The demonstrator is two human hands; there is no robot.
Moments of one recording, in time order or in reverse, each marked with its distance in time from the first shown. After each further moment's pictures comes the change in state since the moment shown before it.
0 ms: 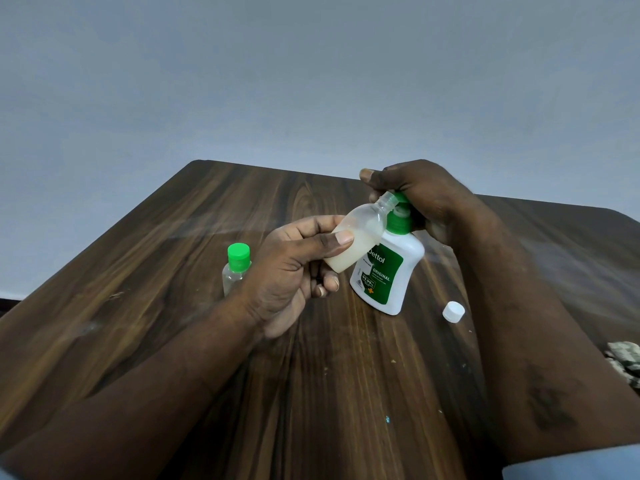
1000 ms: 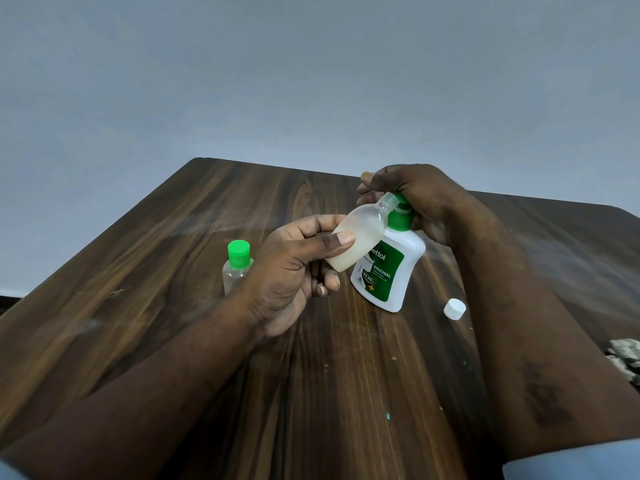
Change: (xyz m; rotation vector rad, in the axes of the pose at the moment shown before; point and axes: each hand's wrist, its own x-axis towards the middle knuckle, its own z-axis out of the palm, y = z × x) left_hand -0.001 -0.001 0.002 0.014 0.024 -0.024; right_hand 0.010 0.012 0.000 0.010 -0.013 0.039
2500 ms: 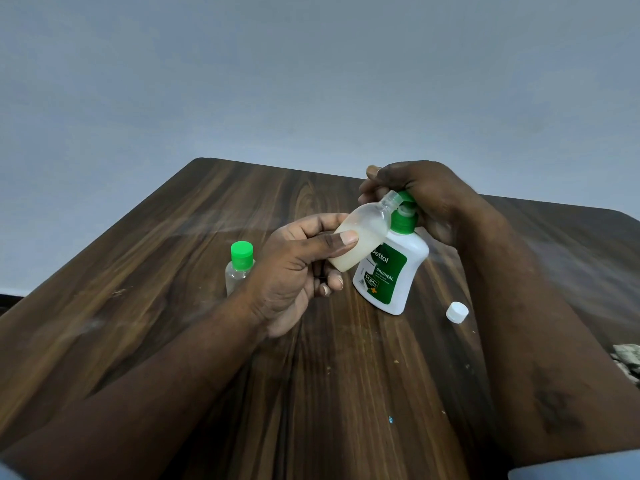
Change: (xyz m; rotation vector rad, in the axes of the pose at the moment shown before) left_hand 0.001 0.001 -0.001 -0.006 0.001 0.014; right_hand 0.004 -0.001 -0.003 0.110 -0.032 -0.041
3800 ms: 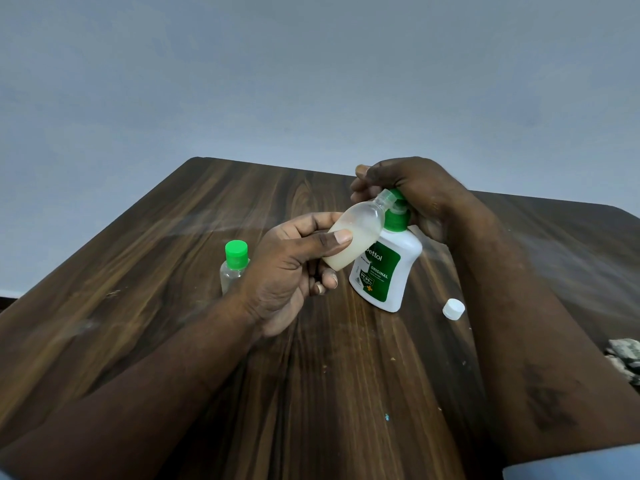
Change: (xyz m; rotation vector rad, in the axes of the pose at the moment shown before) left_hand 0.001 -0.002 -0.001 0.008 0.005 0.013; right_hand -0.001 -0.002 0.004 -0.094 0.012 -0.016
